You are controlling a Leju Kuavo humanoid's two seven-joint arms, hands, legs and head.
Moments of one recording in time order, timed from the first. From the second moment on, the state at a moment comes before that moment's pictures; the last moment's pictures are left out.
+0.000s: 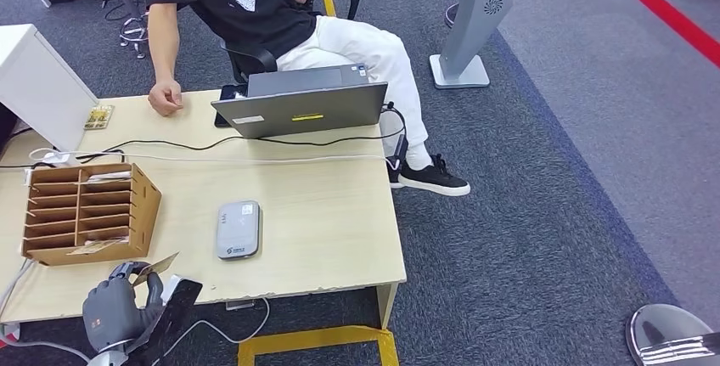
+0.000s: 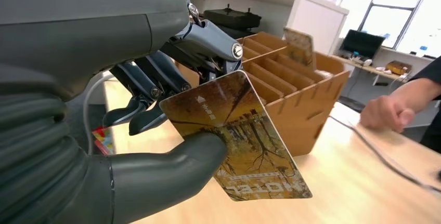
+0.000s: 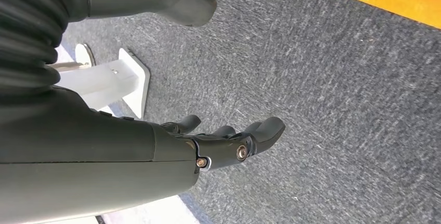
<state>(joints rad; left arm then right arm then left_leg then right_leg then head) 0.02 -0.05 -0.06 -1.18 -1.04 0.61 -0.15 -0.03 0.17 -0.94 -0.22 1.53 -0.24 0.00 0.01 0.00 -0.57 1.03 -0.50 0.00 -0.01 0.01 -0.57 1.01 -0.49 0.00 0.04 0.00</state>
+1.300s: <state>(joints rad) -0.21 -0.14 -0.22 -1.15 -1.04 0.59 -0.19 -0.05 0.18 -0.93 -0.22 1.55 -0.25 0.01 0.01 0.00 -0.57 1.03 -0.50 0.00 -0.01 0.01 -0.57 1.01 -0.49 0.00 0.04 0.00</state>
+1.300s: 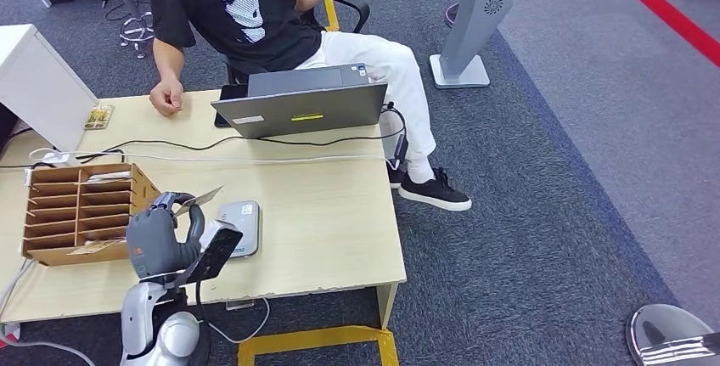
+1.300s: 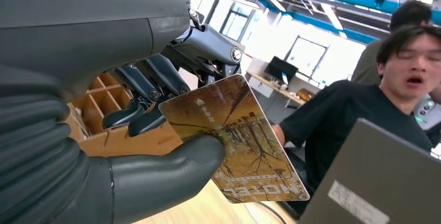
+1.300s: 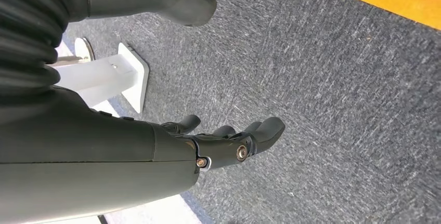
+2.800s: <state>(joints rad) -0.20 -0.15 -0.21 -0.78 -0.91 0.59 -0.31 -0.05 0.18 -0.98 -0.22 1.46 -0.25 -0.06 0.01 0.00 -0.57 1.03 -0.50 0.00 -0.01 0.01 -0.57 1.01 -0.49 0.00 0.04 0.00</state>
